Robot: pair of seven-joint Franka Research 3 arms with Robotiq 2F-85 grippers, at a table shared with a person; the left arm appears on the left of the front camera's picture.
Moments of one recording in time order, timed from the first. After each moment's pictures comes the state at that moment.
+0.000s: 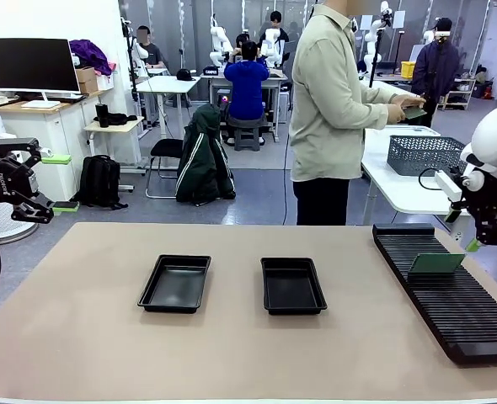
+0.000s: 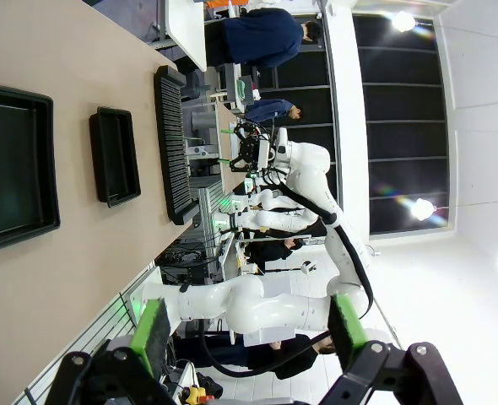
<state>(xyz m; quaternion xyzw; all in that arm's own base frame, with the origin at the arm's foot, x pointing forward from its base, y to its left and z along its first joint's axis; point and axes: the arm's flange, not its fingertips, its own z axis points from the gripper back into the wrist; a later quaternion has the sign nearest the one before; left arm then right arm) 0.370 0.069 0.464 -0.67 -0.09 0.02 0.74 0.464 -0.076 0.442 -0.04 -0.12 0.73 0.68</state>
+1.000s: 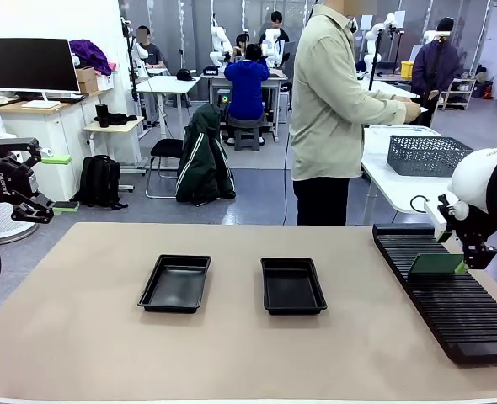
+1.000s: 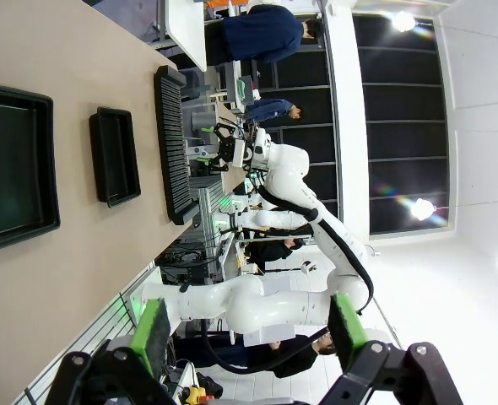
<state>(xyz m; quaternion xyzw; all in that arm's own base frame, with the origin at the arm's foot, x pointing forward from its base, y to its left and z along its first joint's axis) 0.370 0.069 0.464 -0.67 -0.09 0.02 0.74 0.468 -0.075 0.378 -0.07 -0.12 0.72 0.68</state>
